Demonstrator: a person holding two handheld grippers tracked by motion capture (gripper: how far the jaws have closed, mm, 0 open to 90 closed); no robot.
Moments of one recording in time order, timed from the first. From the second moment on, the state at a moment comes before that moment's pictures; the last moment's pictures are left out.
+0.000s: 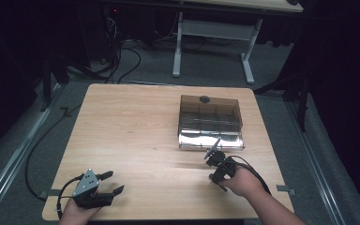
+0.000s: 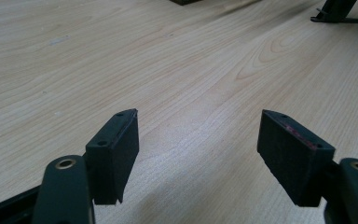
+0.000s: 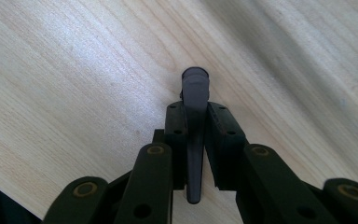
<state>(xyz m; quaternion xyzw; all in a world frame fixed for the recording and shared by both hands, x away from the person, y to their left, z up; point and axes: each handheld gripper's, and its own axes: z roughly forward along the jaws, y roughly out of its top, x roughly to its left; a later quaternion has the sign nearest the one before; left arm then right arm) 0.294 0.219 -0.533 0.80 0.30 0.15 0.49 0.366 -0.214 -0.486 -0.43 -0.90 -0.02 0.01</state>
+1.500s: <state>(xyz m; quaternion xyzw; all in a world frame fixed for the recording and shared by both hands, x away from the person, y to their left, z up) 0.294 0.218 -0.533 0.80 0.30 0.15 0.49 0.379 -0.230 -0.415 -0.43 -0.90 -0.04 0.00</state>
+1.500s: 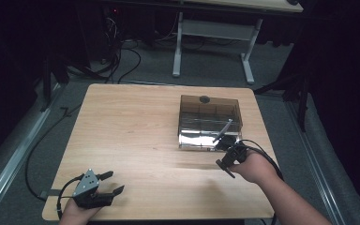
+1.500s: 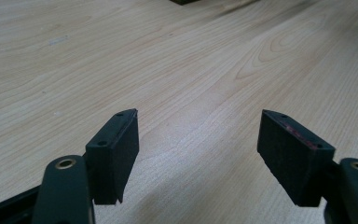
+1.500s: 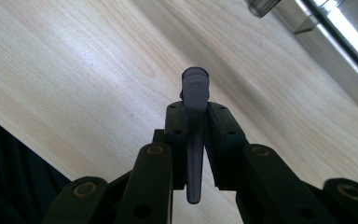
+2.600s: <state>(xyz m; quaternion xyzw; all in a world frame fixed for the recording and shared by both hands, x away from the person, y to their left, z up) 0.294 0.219 -0.533 0.80 0.30 0.15 0.49 0.438 -0.211 -0.371 -0.43 -0.90 -0.06 -0.03</state>
